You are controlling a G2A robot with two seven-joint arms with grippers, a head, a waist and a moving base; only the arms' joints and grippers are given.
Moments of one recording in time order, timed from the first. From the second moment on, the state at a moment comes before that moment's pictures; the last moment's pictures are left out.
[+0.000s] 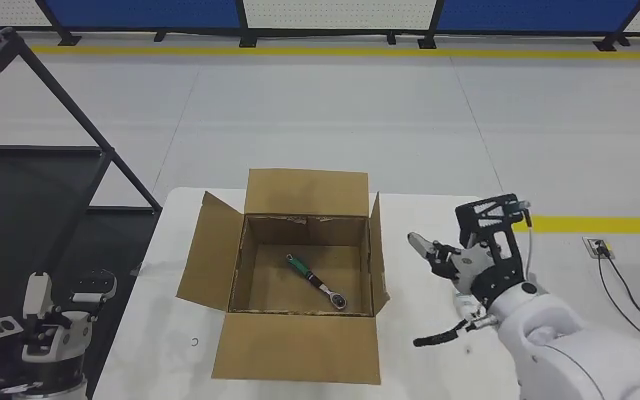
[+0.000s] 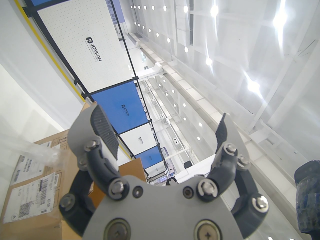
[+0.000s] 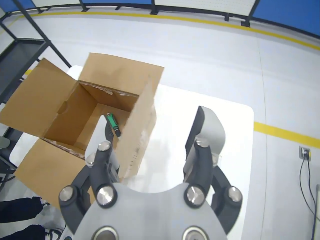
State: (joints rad) left arm 1.72 -1.29 -1.98 -2.14 -0.36 -0.35 -0.18; right arm -1.10 -1.41 1.53 -2.32 -1.26 0.03 1.21
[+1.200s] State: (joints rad) left arm 1.72 -1.29 -1.98 -2.14 -0.36 -0.35 -0.18; right arm -0.96 -1.35 1.66 -1.44 -1.29 -0.09 1.21
